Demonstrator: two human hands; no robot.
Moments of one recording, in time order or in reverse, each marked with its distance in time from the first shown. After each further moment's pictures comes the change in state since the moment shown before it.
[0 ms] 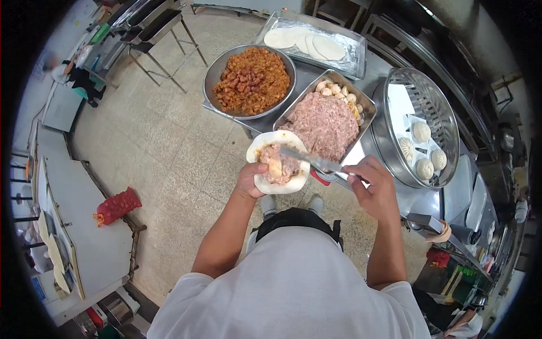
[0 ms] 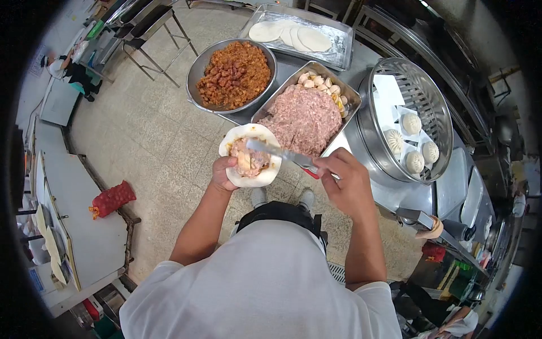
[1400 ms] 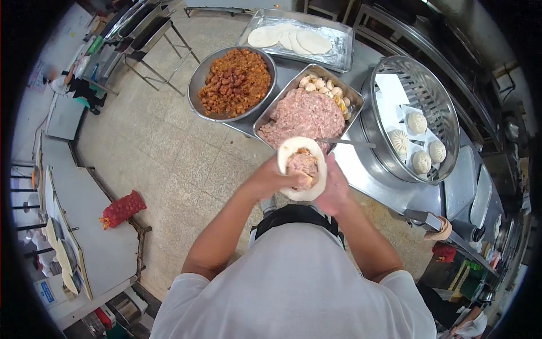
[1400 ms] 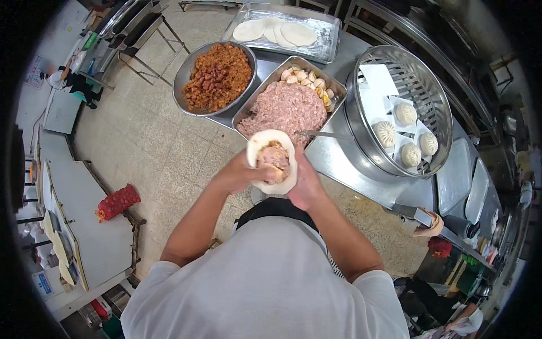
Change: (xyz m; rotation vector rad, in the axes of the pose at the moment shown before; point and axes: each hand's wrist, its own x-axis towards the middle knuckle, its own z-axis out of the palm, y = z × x) left_hand 0.040 -0.051 0.082 0.845 0.069 -0.206; right_hand -0.004 0.038 0.064 1.667 -0.117 0.662
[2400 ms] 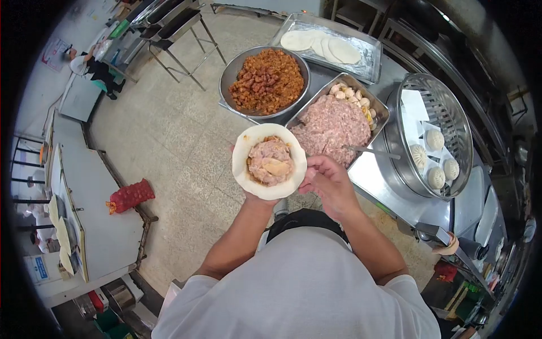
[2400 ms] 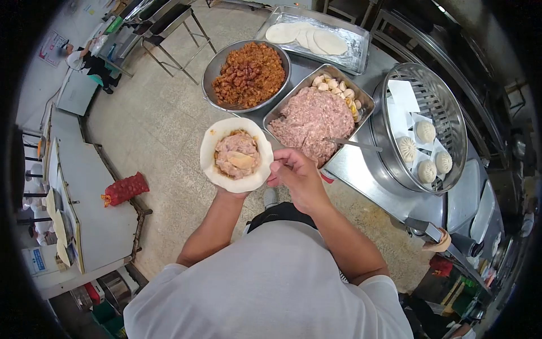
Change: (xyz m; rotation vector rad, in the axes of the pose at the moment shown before) left_hand -0.049 -0.004 -0.037 -1.005 0.269 0.537; right_hand 0.016 0.023 0.060 -0.395 -0.085 -0.094
